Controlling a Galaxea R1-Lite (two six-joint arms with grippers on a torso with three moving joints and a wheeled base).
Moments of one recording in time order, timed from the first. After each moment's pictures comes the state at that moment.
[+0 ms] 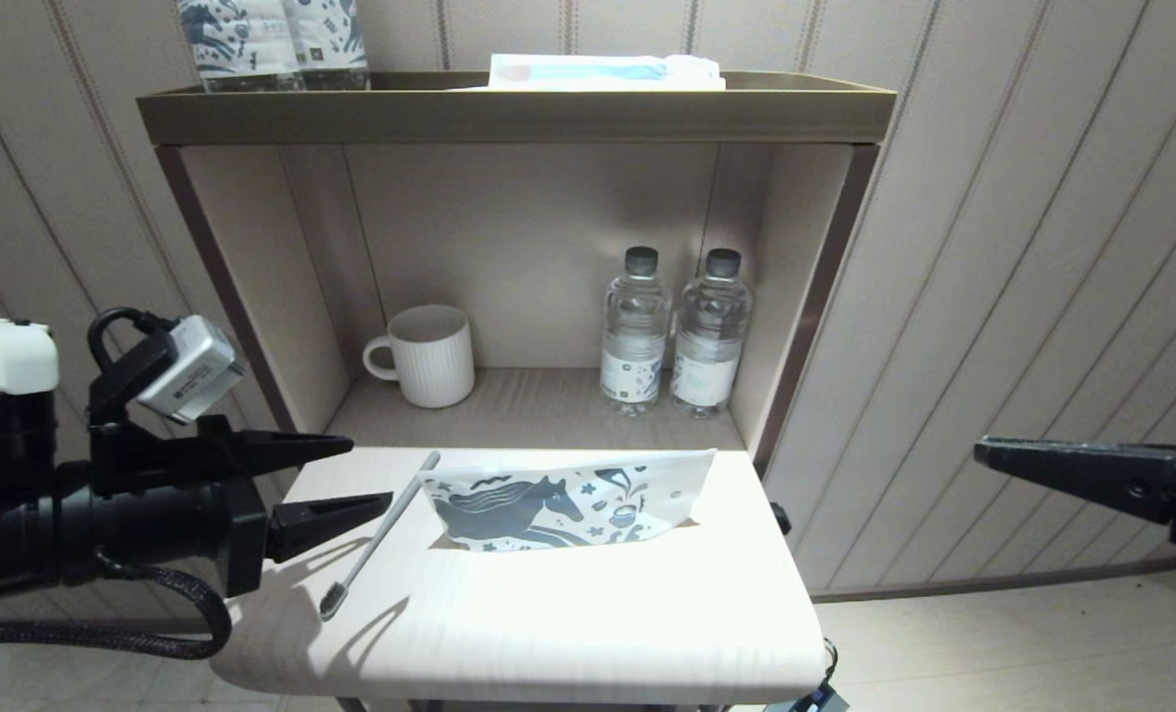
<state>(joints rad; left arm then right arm) -0.26 1.37 -0.63 -0.33 -0.56 0.27 0.43 1.04 -0.90 0.15 0.17 0.19</state>
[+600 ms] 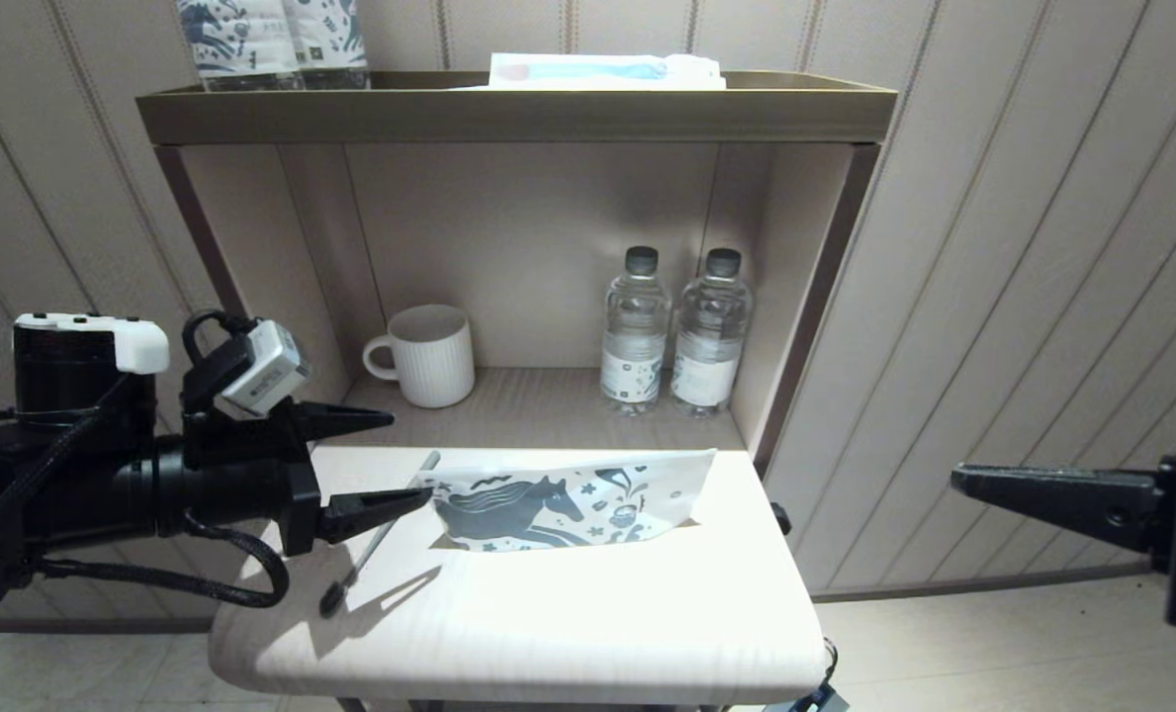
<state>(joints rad) -0.22 1.57 -0.67 -0.50 -0.73 0.39 0.50 1.05 -0.88 0.15 0.17 0.22</state>
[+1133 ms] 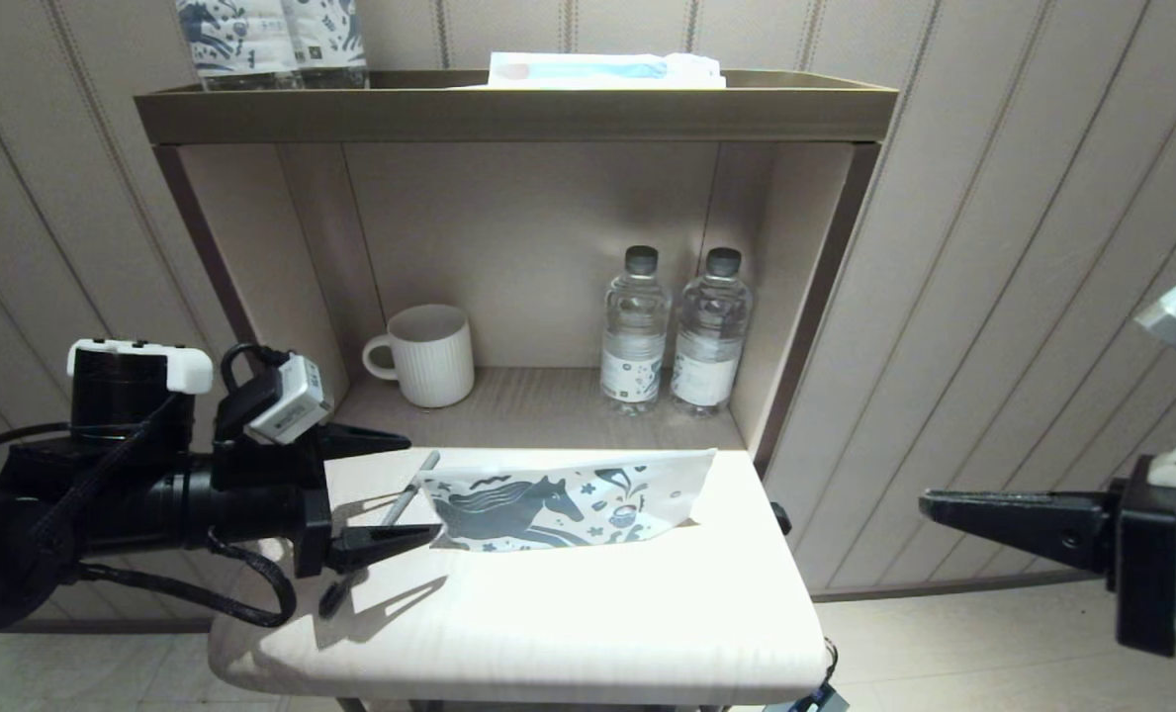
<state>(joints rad) -0.19 1.65 -0.66 -0.50 -0.82 0.49 0.52 1.08 -0.86 0.15 0.17 0.21</state>
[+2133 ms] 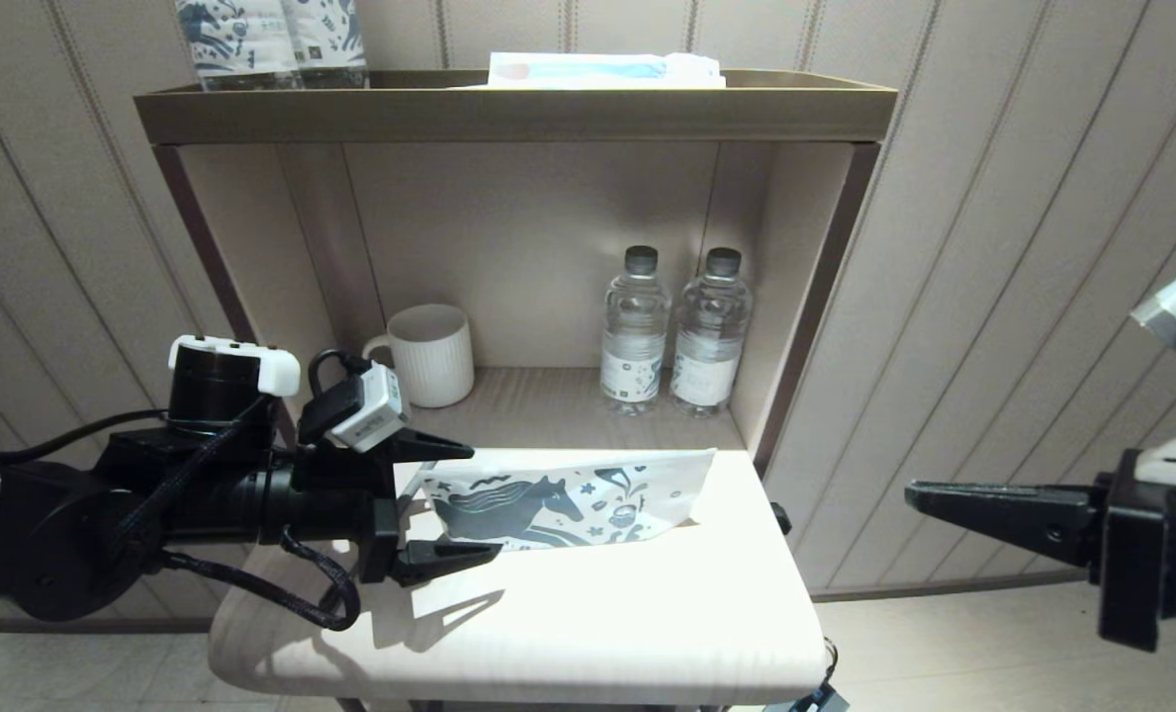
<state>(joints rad) -0.34 1.73 -0.73 -0.50 -0.79 0.49 0.53 1.09 -0.82 0.07 0.17 0.21</state>
